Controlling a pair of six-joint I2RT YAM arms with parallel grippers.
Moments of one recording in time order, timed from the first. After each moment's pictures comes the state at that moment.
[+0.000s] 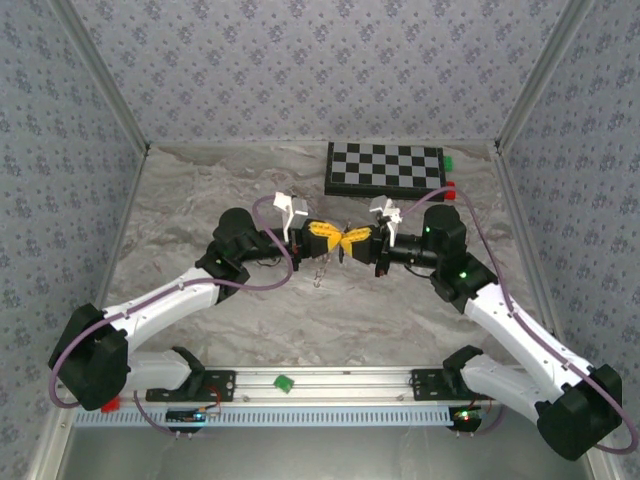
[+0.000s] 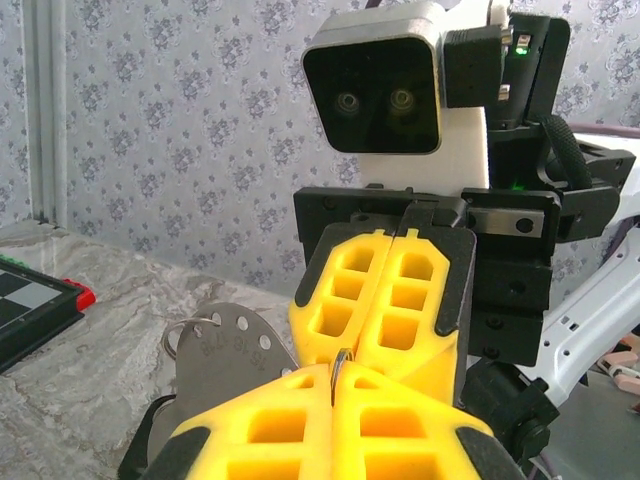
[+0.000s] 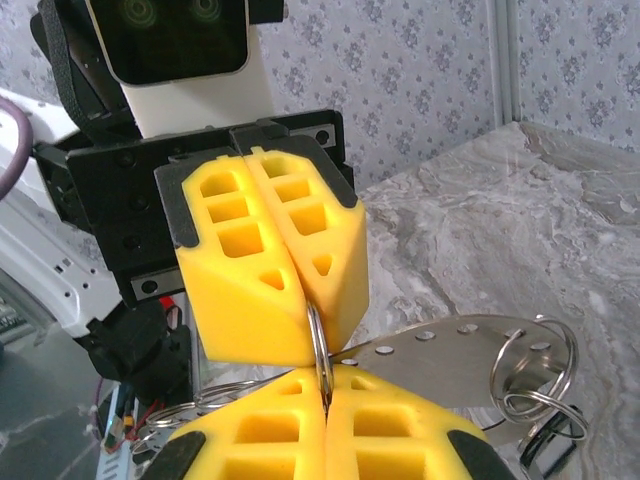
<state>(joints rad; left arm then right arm) -0.72 1.25 0.76 0.60 0.73 -0.34 0.52 0.96 0.78 -0.01 -0.76 0.14</state>
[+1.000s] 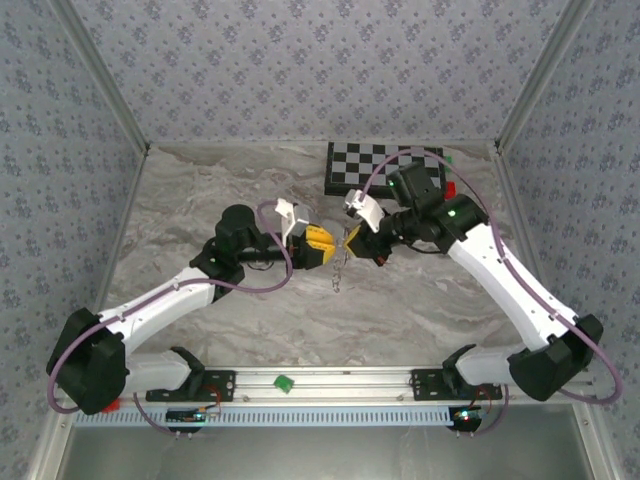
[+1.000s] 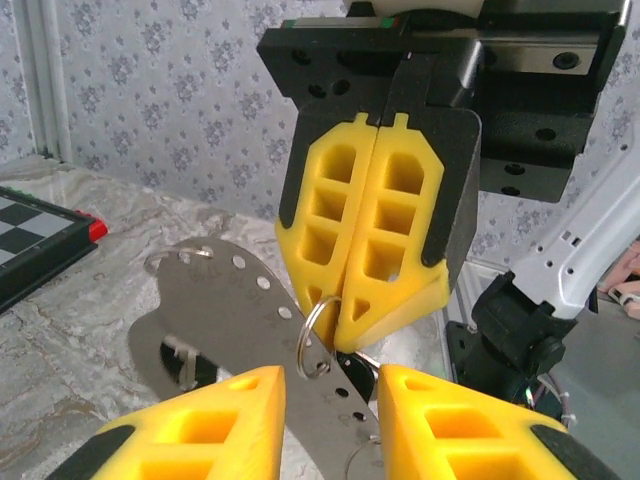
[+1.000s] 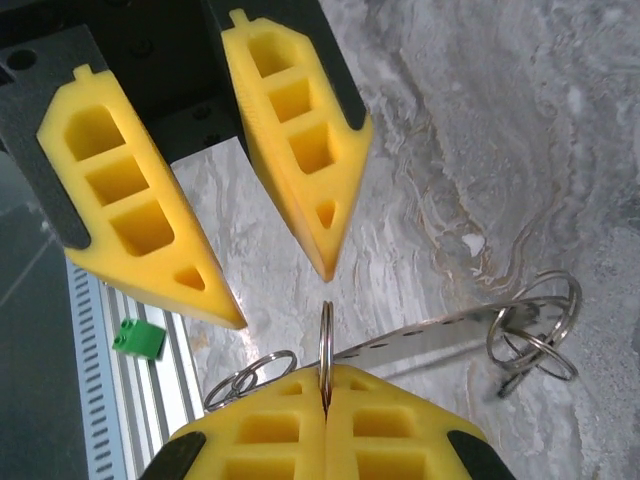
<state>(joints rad) -0.68 1.23 0.76 0.37 0.80 -0.17 0.58 1.31 1.41 -1.01 -0.57 -0.36</state>
